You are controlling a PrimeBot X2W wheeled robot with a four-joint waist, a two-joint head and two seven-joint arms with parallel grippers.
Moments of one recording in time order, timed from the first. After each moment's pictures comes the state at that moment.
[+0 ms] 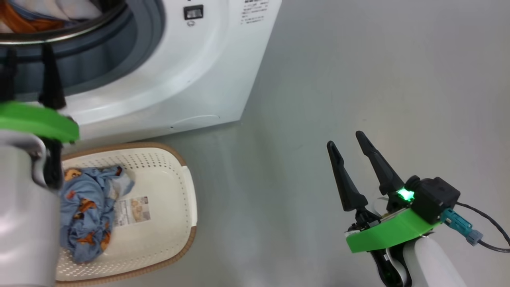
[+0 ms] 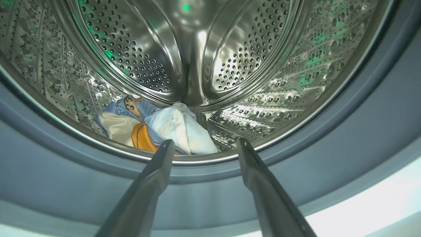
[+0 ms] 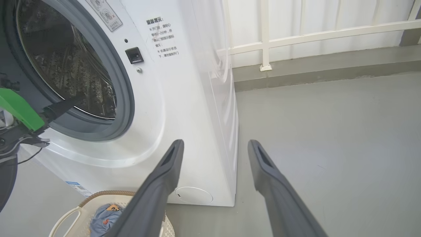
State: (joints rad) left arm -0.88 0.23 -0.07 0.80 -0.41 -0.13 -0.26; right arm -0.24 -0.05 0.20 0.05 0.33 0.13 -0.26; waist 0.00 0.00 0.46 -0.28
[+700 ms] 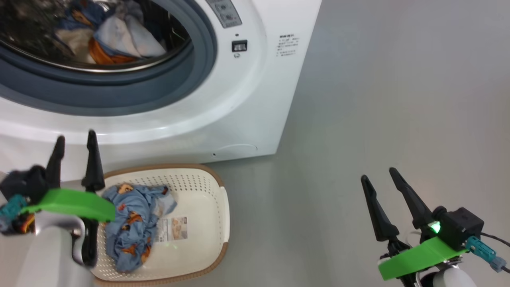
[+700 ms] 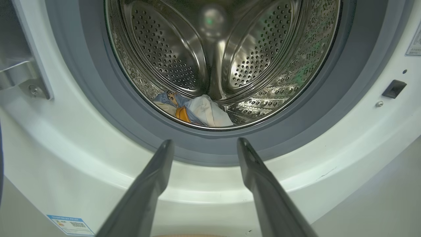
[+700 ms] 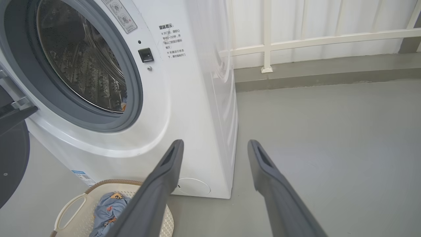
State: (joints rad) left arm -0.51 0.13 0.01 0.57 -0.33 -0.13 -0.26; right arm -0.10 -0.14 0.13 0.07 0.33 0.13 -0.26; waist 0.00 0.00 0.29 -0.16
